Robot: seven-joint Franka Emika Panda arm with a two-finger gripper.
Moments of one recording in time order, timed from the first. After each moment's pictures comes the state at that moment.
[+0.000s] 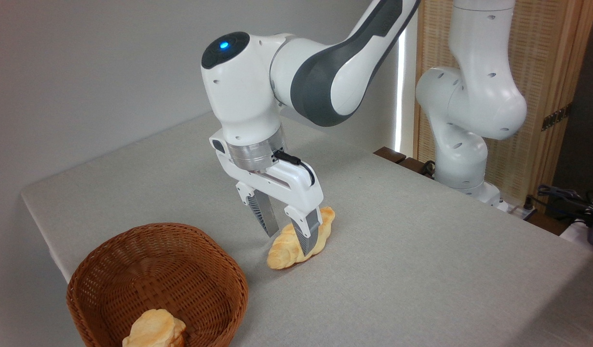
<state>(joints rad) -0.17 -0.07 0.12 -2.16 -0.04 1.95 0.60</state>
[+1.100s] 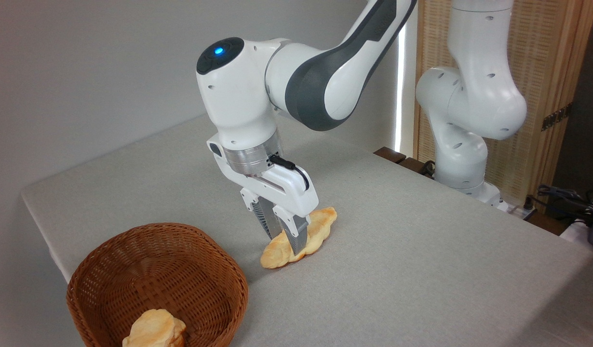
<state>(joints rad) -0.18 -0.05 0.11 -2.14 -0.04 1.95 0.62</state>
